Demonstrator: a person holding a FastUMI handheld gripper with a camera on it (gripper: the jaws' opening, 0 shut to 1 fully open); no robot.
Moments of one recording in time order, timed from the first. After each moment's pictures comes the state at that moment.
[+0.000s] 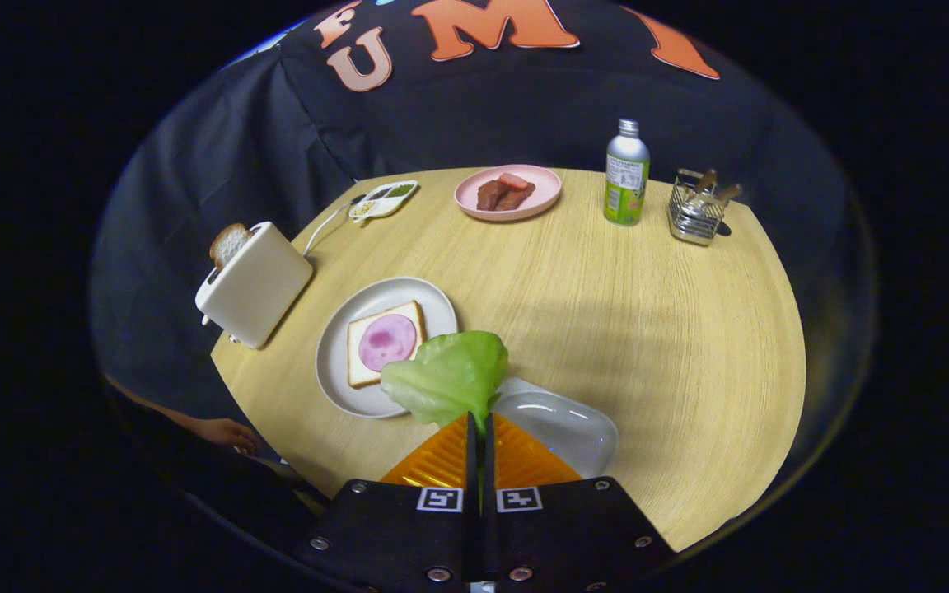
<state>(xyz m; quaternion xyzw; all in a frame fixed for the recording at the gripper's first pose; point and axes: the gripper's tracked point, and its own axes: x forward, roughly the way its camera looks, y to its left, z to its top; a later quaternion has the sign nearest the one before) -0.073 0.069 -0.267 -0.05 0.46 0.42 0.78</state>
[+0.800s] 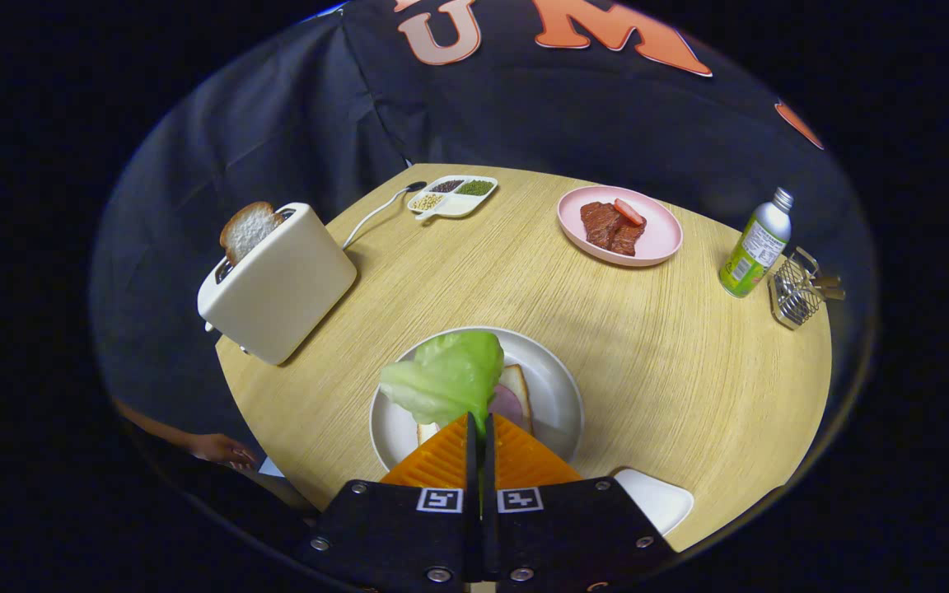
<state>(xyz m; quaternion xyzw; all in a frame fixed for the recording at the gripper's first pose) -0.096 0.218 -0.274 -0.12 0.44 0.48 0.75</state>
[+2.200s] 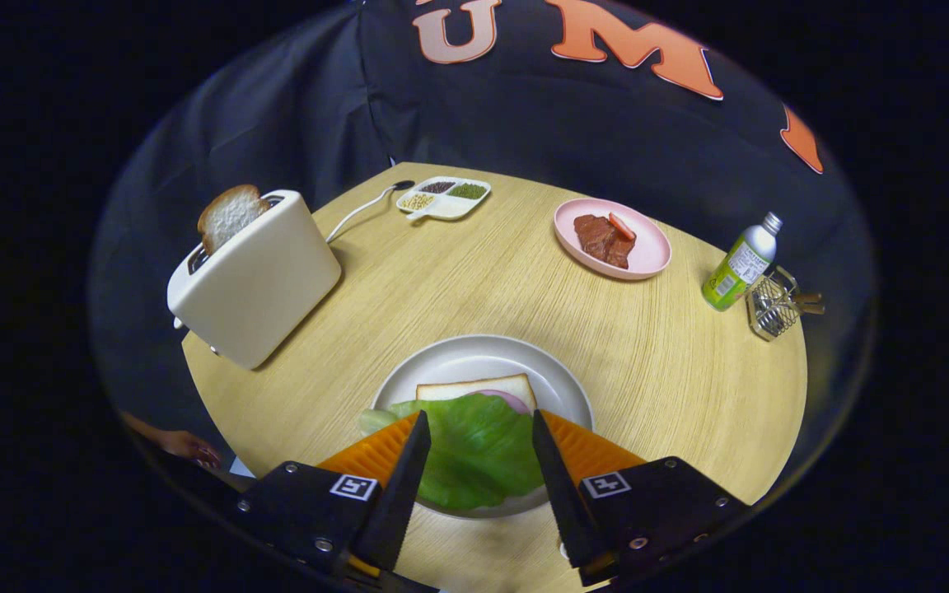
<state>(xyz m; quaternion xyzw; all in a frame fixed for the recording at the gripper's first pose) -0.108 0.237 -0.253 -0.14 0.40 0.43 0.79</state>
